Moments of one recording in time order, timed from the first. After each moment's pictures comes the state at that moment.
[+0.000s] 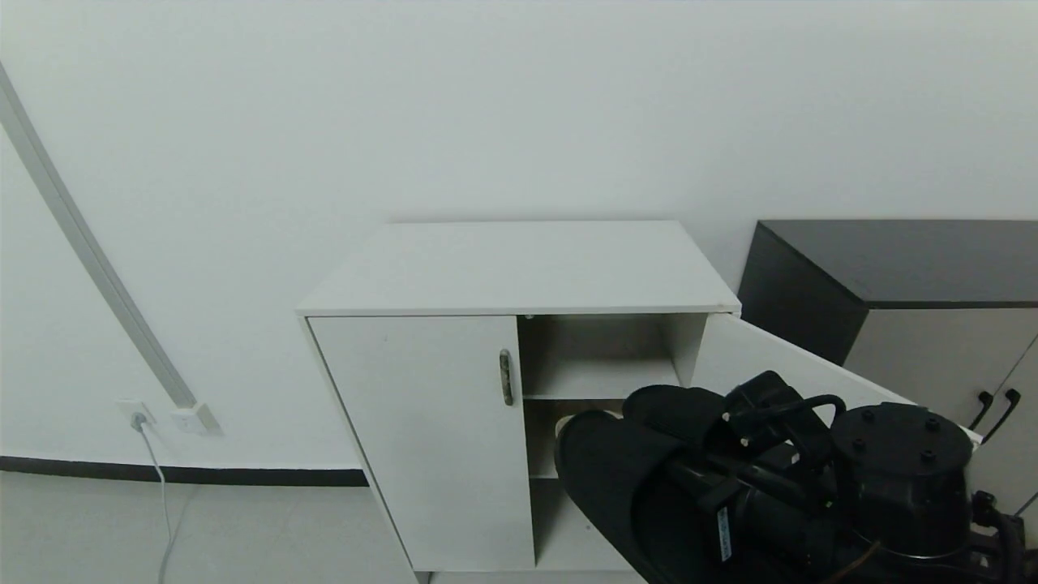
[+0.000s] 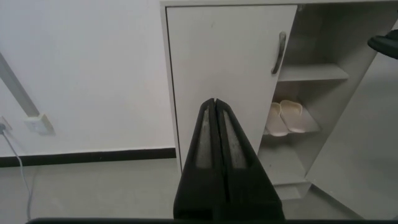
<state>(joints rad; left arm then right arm) 0.00 0.00 0.00 0.00 -0.03 0.01 0.85 1.64 -0.44 -0.86 -0.26 0.14</state>
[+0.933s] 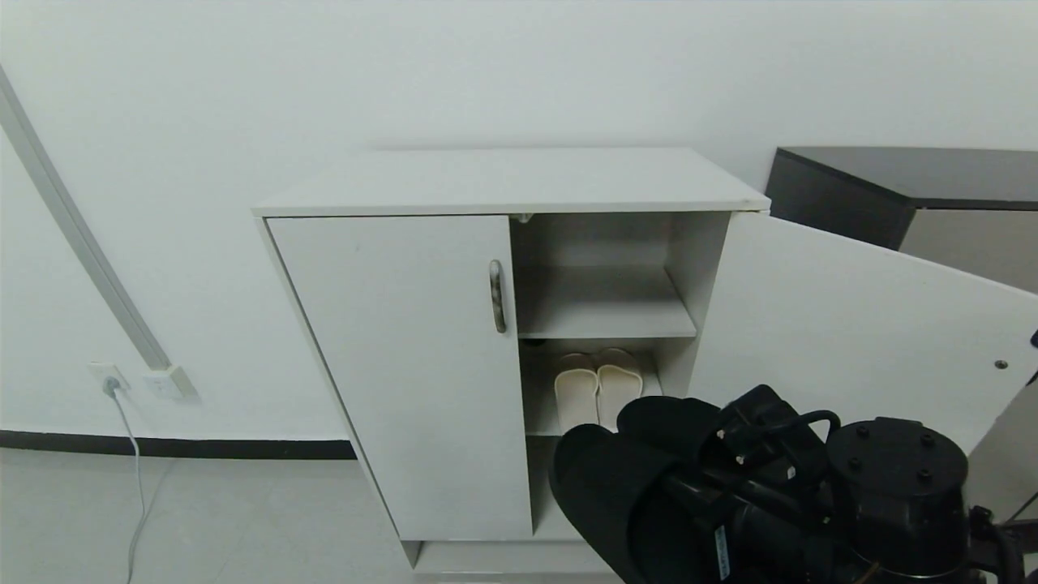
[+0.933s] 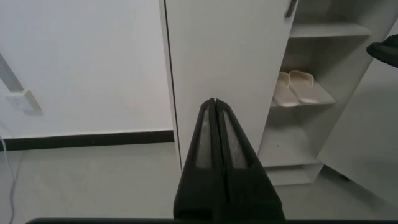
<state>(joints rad) 0.00 0.00 0.00 0.00 -0.03 0.01 0.87 1.65 -0.42 -0.88 -0.25 0.14</state>
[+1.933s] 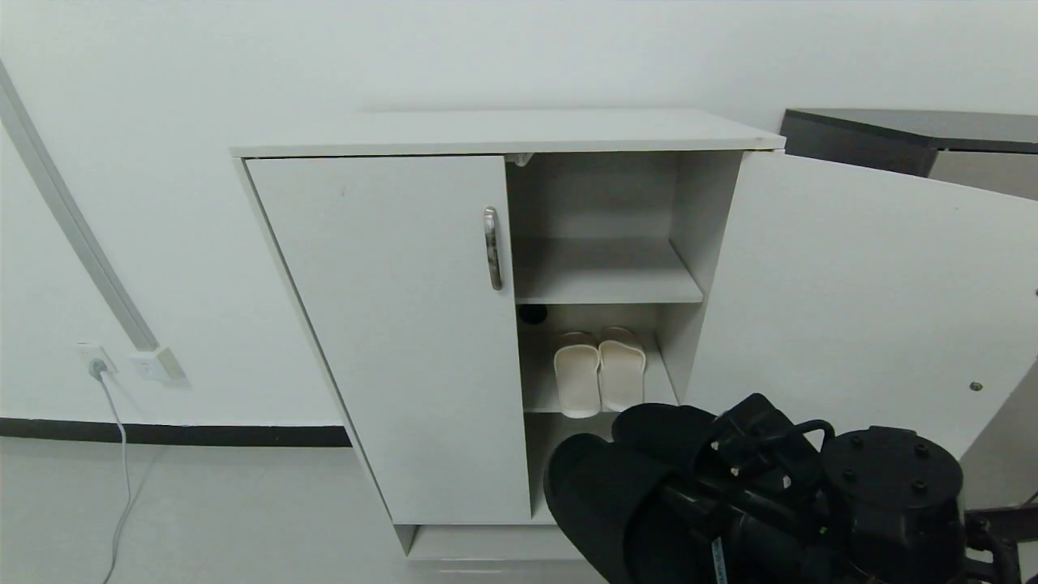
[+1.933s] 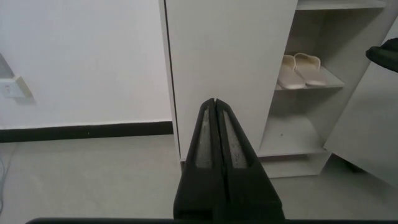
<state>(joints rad) 0.00 0.00 0.00 0.00 -0.03 0.01 0.89 1.66 -0.41 -0.88 -0.25 0.14</state>
